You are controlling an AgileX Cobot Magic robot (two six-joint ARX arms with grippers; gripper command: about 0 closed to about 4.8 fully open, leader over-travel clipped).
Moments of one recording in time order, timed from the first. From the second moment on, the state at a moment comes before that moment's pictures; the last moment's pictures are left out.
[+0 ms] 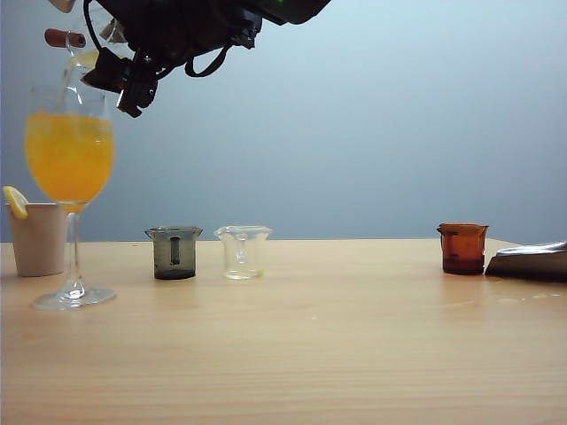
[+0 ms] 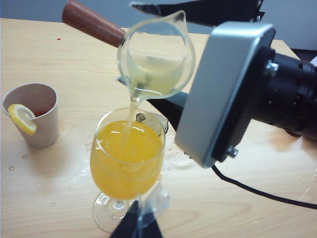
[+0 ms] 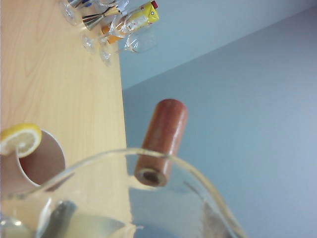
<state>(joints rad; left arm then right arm) -0.38 0.61 0.86 -0.59 -0.09 -0.22 0.83 2.08 1.70 0.39 -0.25 -1.18</state>
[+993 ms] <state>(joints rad) -0.38 0.61 0.86 -0.59 -0.07 -0.22 0.83 2.08 1.70 0.40 -0.25 -1.53</state>
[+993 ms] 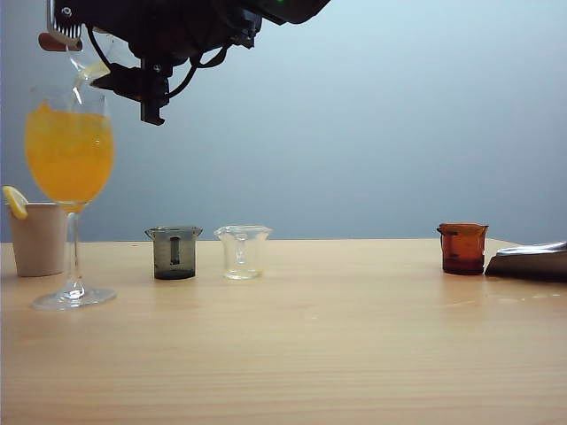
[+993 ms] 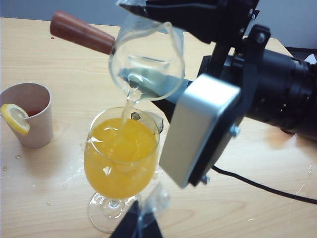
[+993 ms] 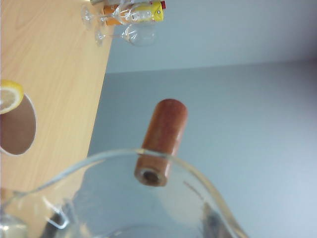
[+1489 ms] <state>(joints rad) -0.38 0.61 0.86 -0.60 -0.05 -0.22 0.86 2.09 1.70 0.40 -0.26 -1.75</state>
